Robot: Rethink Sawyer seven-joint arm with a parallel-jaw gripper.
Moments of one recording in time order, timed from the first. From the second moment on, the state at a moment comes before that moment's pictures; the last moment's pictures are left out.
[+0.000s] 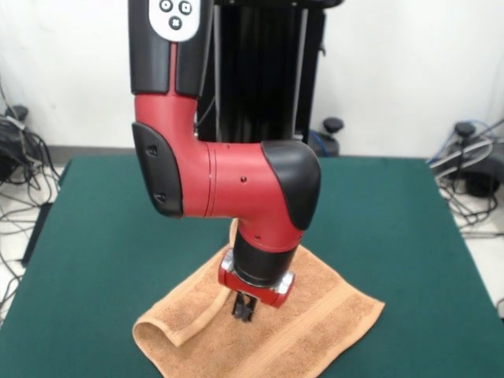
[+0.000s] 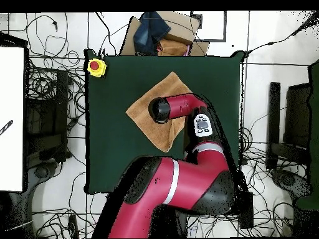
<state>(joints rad) -0.29 -0.06 0.17 1.04 -0.56 0.60 2.26</state>
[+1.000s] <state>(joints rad) -0.33 -0.06 0.17 1.05 -0.59 0.58 2.26</state>
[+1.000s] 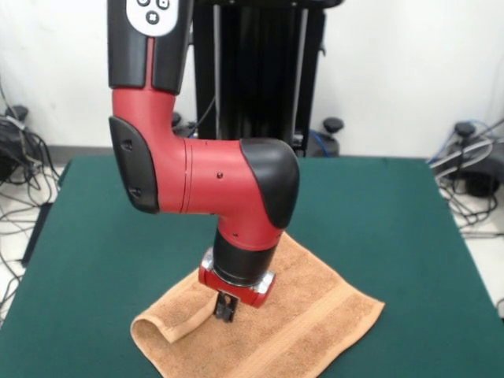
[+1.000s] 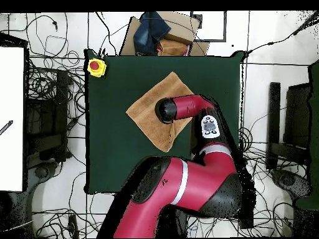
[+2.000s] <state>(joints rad) -0.35 -0.06 0.17 1.06 -0.61 0.56 2.26</state>
